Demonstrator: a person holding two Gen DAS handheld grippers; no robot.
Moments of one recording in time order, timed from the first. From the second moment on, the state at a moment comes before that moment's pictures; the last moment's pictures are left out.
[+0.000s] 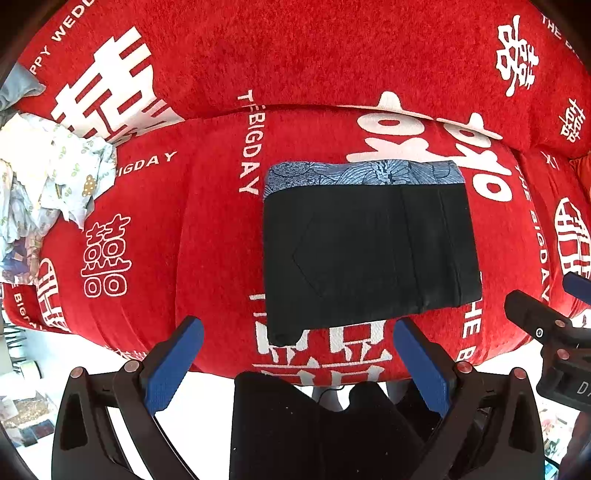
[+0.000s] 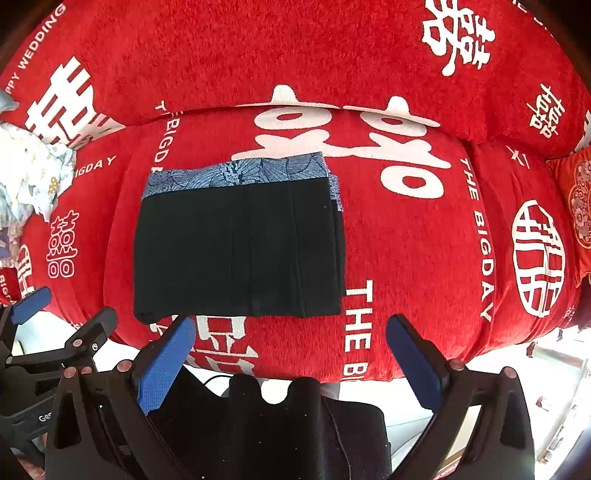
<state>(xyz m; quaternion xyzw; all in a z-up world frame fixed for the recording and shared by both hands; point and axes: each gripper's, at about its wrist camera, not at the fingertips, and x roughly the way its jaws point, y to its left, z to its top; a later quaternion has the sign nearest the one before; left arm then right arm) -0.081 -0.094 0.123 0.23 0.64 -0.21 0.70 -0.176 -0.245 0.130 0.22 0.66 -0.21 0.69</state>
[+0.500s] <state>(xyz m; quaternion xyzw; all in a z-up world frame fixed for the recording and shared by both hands) -0.079 -0.093 0.122 0.23 0.64 -0.21 0.70 -0.169 -0.243 0.128 0.21 0.67 -0.20 0.69</state>
